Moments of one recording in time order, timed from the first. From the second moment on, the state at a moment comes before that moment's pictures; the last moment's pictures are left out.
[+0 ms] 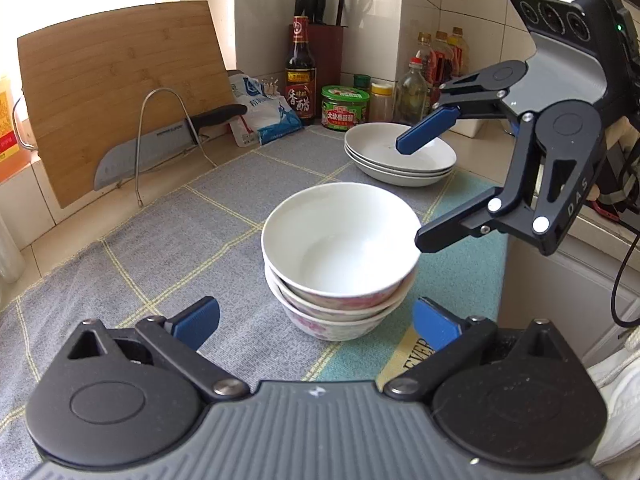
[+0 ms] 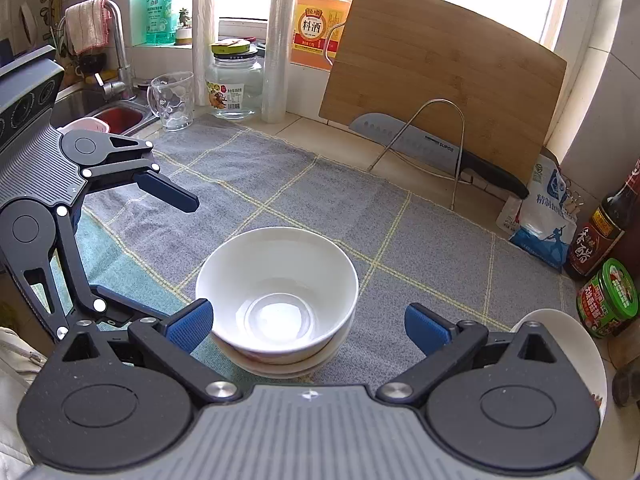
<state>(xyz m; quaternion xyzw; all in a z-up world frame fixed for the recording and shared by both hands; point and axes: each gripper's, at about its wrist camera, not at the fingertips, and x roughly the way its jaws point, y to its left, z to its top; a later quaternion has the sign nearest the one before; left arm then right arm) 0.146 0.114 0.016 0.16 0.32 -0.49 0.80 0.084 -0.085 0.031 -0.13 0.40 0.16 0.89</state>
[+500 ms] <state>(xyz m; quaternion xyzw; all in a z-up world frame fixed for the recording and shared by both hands) 0.157 0.088 -0.023 0.20 0.33 -0.48 0.79 0.089 -0.095 -0.038 -0.17 0.44 0.21 0.86</state>
